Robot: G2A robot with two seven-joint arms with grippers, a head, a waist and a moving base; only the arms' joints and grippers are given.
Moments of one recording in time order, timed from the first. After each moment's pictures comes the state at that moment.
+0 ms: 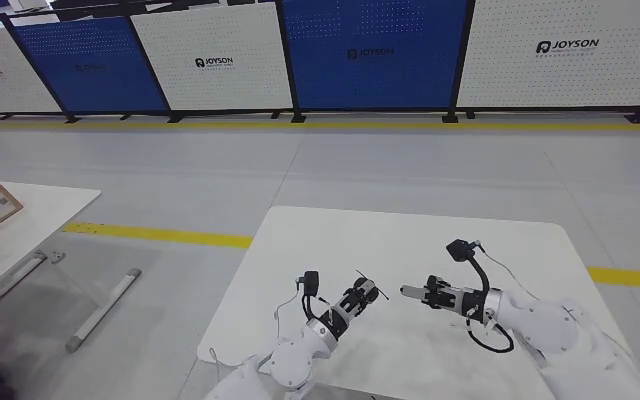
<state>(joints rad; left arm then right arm) 1.42 -1.13 -0.88 -1.66 -0.22 -0.10 0.12 -1.04 -1.00 0.96 -1.50 -0.05 -0.24 0.82</state>
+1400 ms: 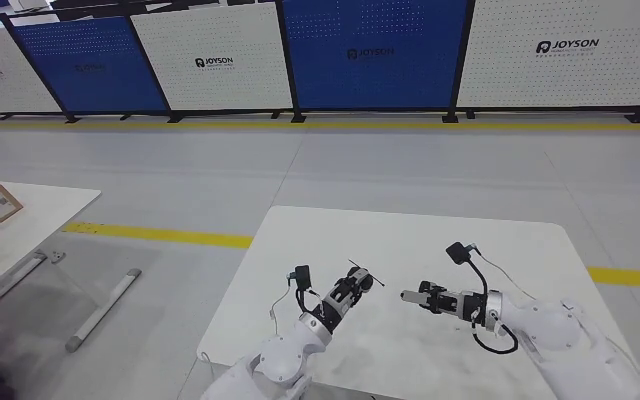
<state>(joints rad) 1.47 -1.14 -0.97 -1.73 -0.32 -0.13 0.10 -1.02 -1.02 0.95 -1.42 0.11 -0.34 0.92</state>
